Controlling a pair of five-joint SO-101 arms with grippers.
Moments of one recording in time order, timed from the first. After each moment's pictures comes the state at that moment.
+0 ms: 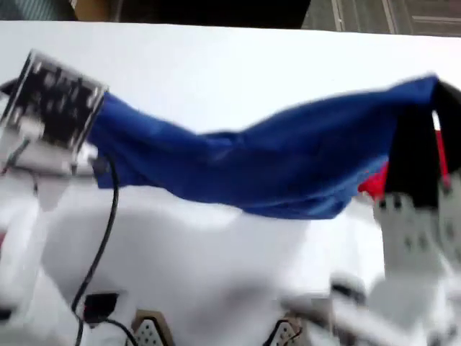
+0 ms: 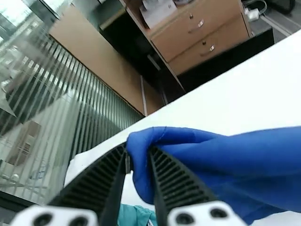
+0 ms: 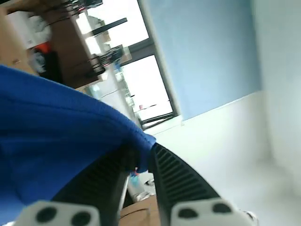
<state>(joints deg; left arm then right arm) -11.6 -38.5 -26.0 92.5 -33.8 -3.5 -44.3 -42.9 82.6 69.8</state>
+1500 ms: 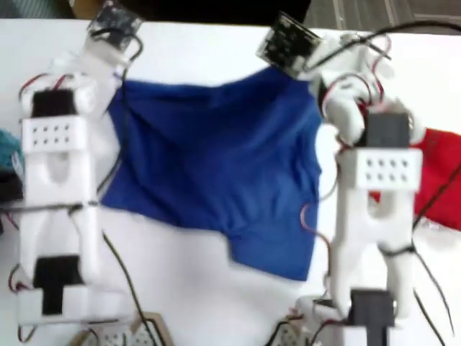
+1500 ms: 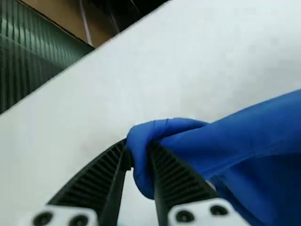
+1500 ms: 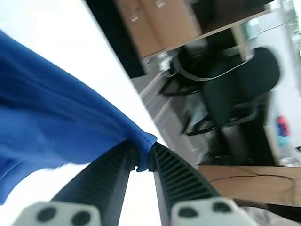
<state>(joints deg) -13.4 -2.7 -2.7 58.2 -34.2 -3.5 -11.8 -9.8 60.4 64.0</state>
